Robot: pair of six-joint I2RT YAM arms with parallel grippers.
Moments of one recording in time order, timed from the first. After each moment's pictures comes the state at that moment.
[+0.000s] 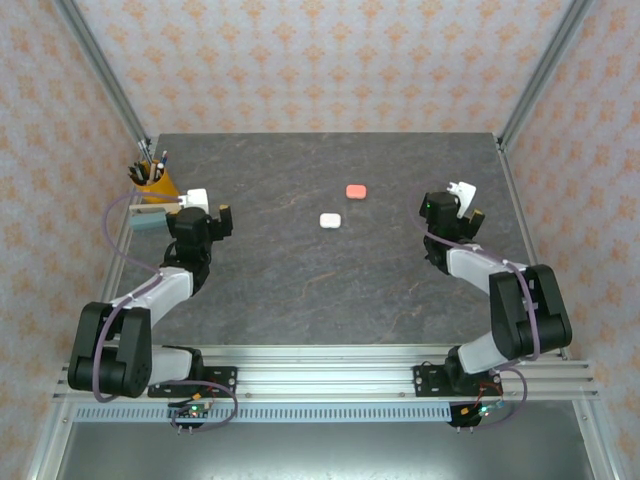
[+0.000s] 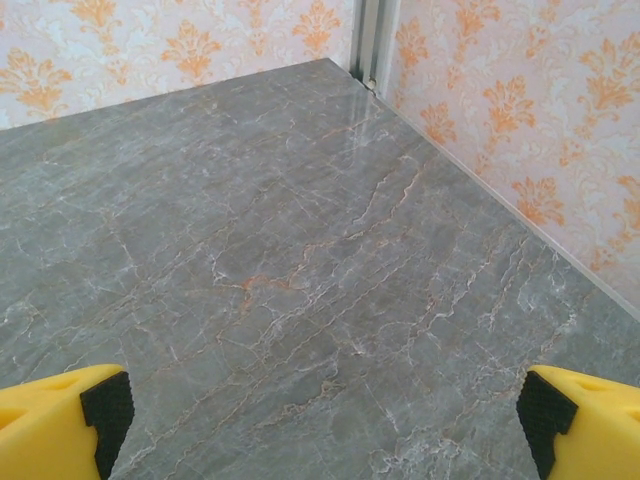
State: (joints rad) left arm -0.05 1.28 0.51 0.36 -0.31 -0.04; right arm 0.18 1.47 0.69 0.27 0.63 0.29
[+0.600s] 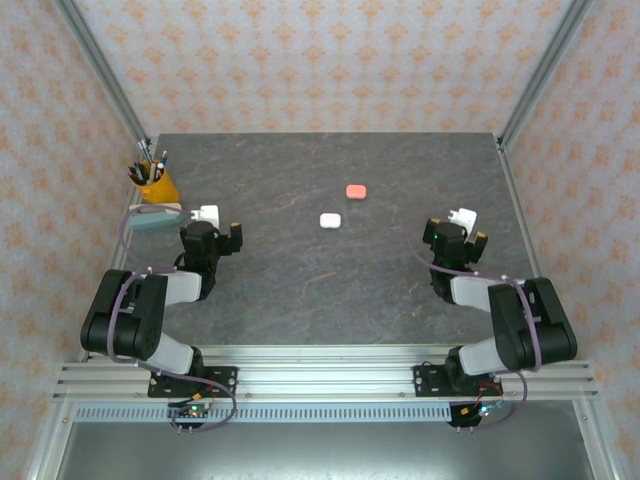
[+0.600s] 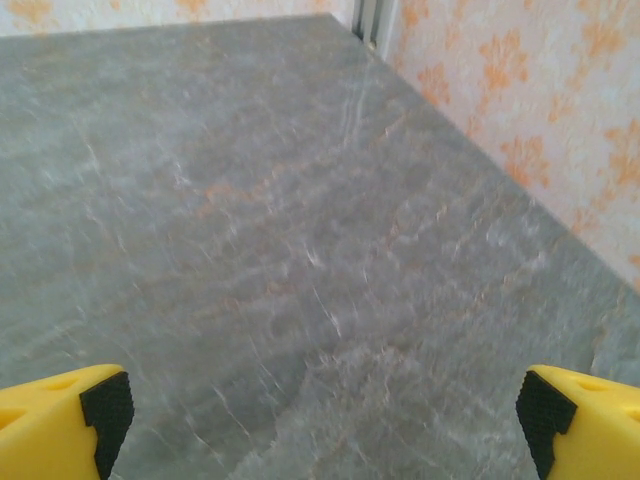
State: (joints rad) left arm -0.05 1.49 0.41 0.61 -0.21 -0.04; right arm 0.13 1.45 0.36 0.62 0.54 0.17
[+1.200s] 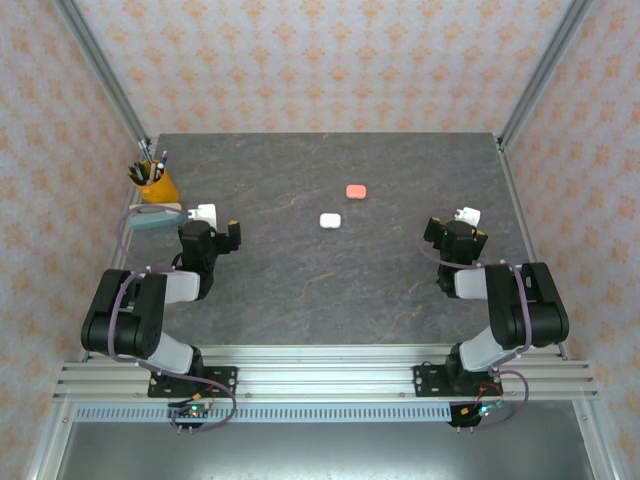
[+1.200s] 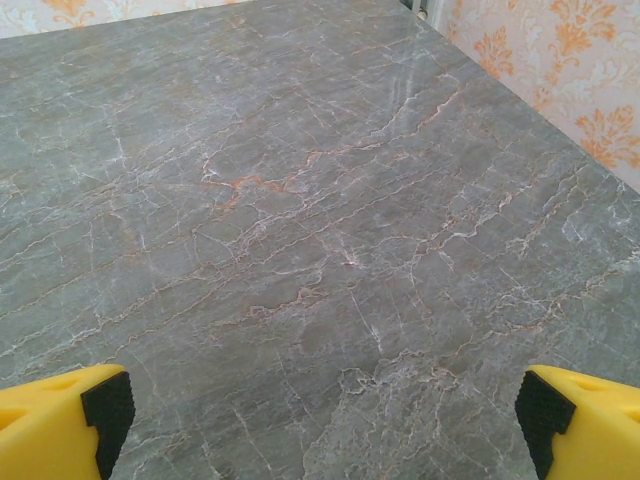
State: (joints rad) left arm -0.02 1.49 0.41 0.62 -0.18 -0.05; right arm 0.04 1.54 0.40 0.68 0.35 0.18
